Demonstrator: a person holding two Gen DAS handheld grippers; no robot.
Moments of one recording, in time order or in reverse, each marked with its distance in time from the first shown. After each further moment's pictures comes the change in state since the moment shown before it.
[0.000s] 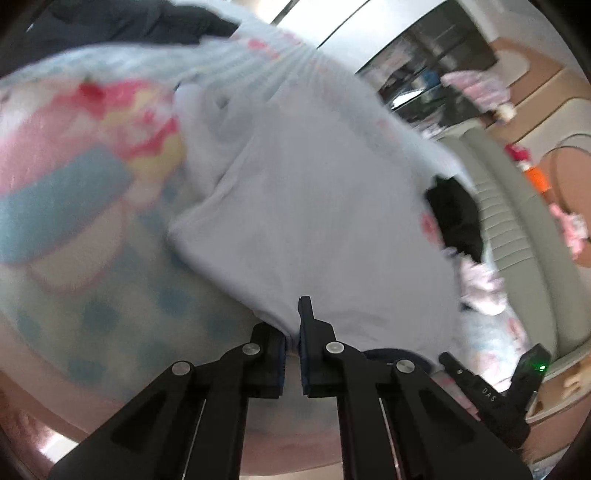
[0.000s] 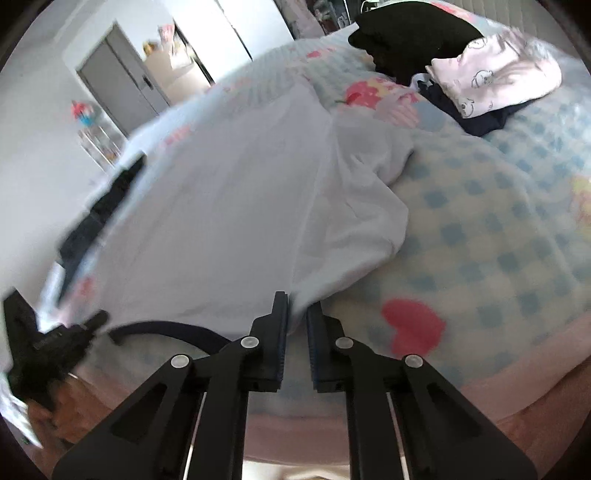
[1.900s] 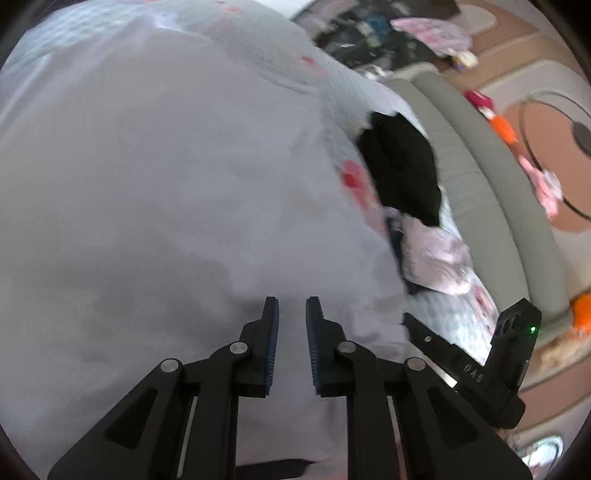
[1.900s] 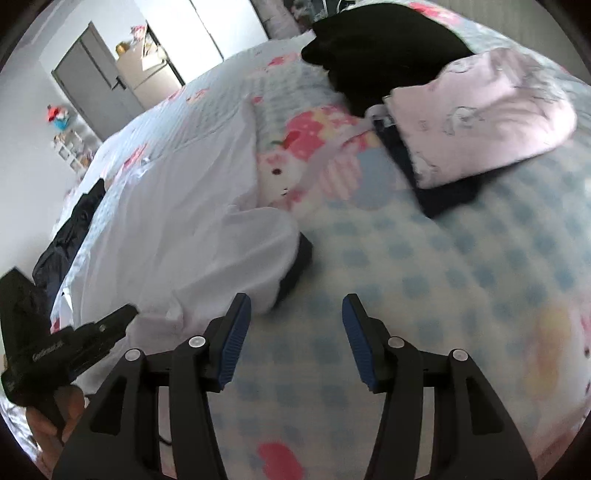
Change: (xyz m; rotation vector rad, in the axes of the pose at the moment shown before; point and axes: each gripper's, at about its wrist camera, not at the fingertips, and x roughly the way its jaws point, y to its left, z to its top) left arm 0.103 -0.138 0.055 0.121 0.164 -0.171; right arm 0.021 -0.072 0.095 0.037 0.030 -0.030
